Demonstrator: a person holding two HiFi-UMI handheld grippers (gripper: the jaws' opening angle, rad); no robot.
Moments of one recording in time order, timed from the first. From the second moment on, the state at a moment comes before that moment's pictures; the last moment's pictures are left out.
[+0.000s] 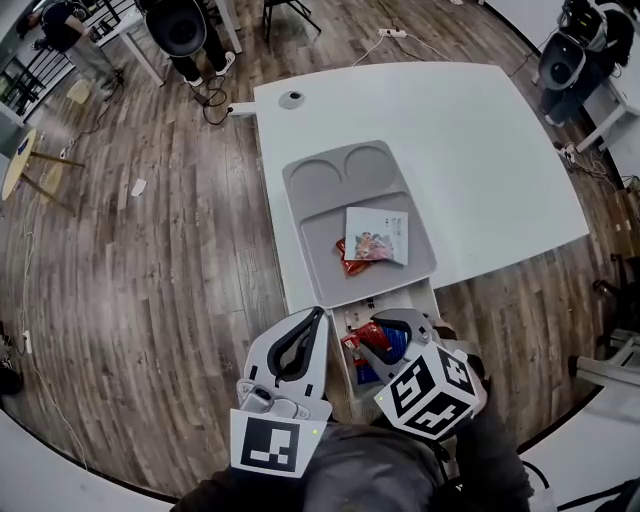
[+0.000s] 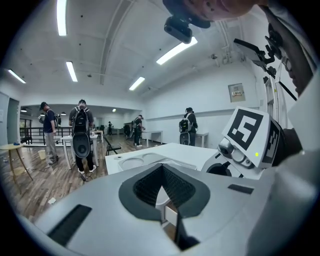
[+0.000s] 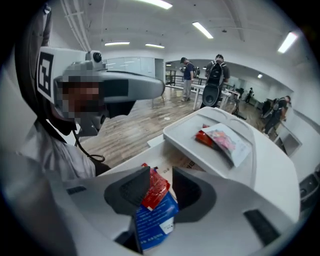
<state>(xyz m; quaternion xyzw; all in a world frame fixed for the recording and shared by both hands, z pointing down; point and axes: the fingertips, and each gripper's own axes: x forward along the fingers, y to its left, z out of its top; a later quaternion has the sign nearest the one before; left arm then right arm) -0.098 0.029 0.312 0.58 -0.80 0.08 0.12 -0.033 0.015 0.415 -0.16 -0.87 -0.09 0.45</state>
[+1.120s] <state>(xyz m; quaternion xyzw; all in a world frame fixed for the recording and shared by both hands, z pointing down) -0.121 0.039 0.326 0.57 -0.81 0.08 0.12 -0.040 0.021 0.445 -0.16 -0.85 -0.11 0.48</state>
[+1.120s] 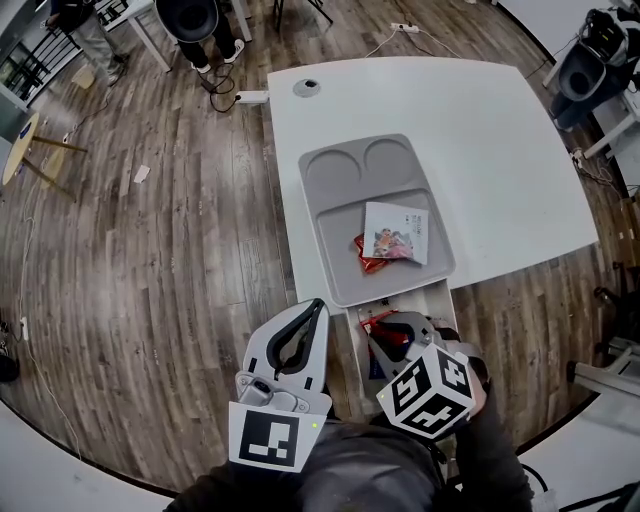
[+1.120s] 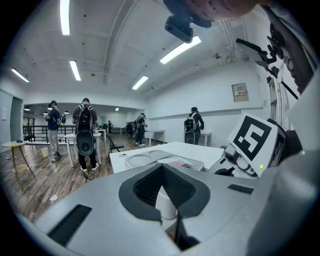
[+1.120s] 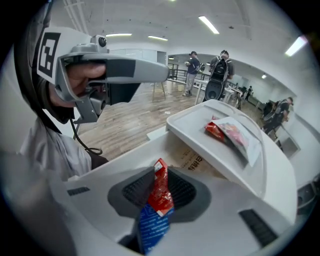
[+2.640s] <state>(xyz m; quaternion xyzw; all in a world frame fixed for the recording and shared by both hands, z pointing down) -0.081 0.028 0.272 0.58 -0.81 0.08 0.07 -0.030 0.002 0.360 -0.11 -0.90 -0.13 0.40</state>
